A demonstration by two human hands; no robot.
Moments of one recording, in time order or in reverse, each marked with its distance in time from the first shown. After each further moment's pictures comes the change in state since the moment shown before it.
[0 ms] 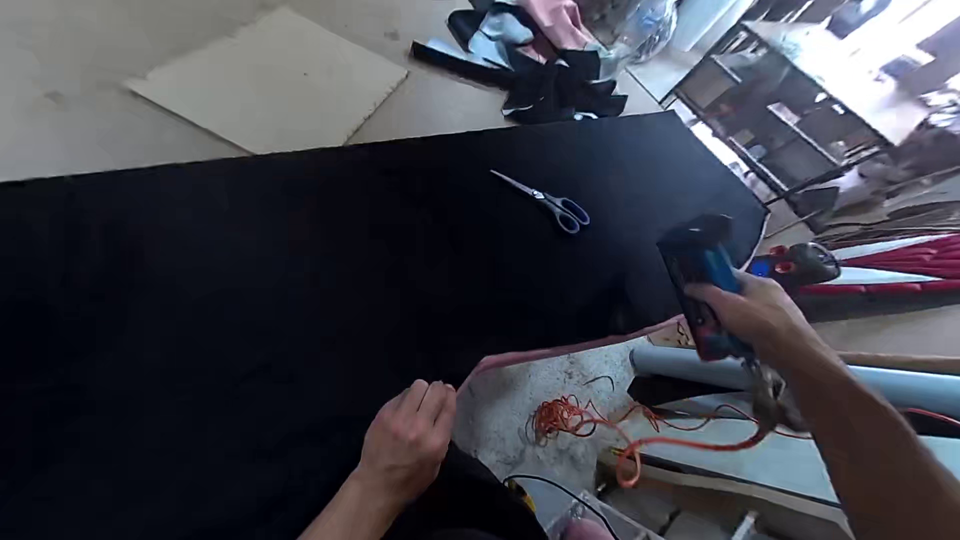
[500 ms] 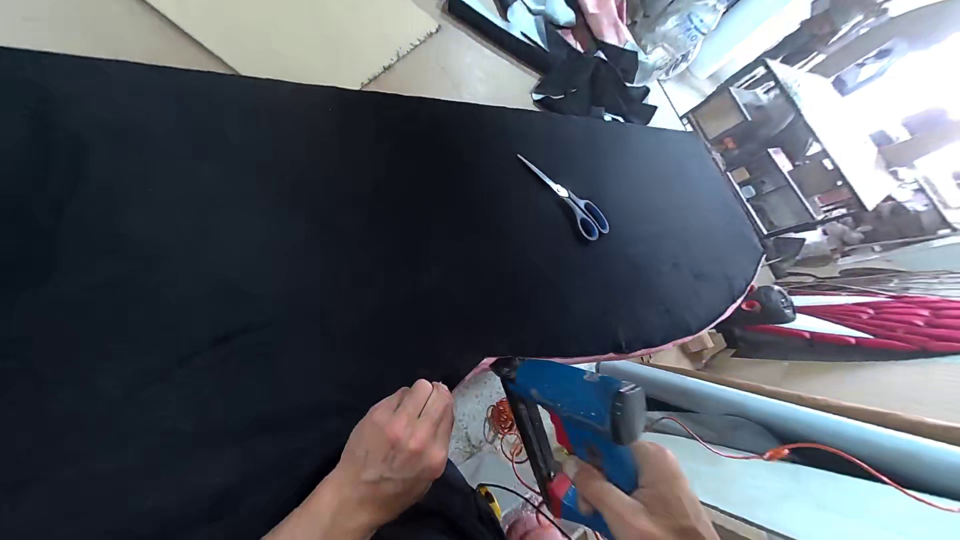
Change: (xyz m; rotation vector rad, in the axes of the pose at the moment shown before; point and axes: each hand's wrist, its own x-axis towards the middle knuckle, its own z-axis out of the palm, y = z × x) left_hand -0.003 0.010 -0.004 -0.010 -0.024 0.010; right_hand -0.157 -0.188 0.025 0.476 -0.554 0.149
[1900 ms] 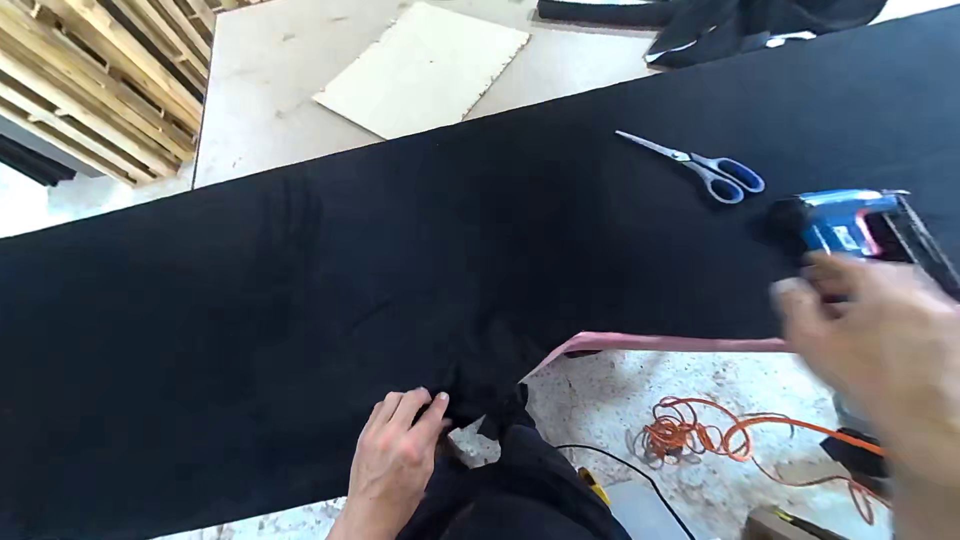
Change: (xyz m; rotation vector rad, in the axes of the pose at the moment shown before) left_hand -0.115 -0.021 -0.099 0.131 -0.150 -0.460; right_hand 0.105 0.042 -0.077 -0.476 0.410 -0.252
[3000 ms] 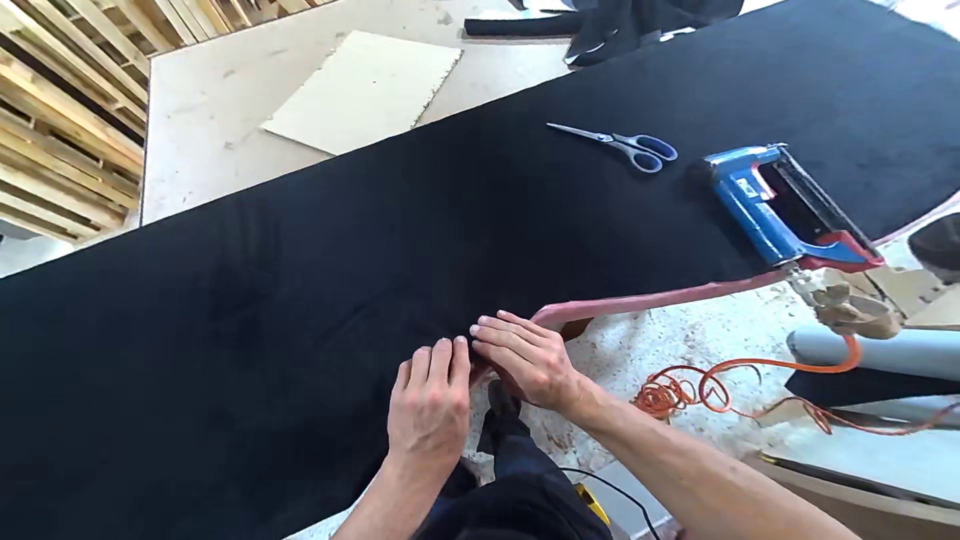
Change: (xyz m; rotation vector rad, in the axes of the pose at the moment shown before) left_hand 0.054 0.070 0.000 0.287 0.128 0.130; right_hand -0.075 -0.165 0.161 0.403 0.414 -0.977
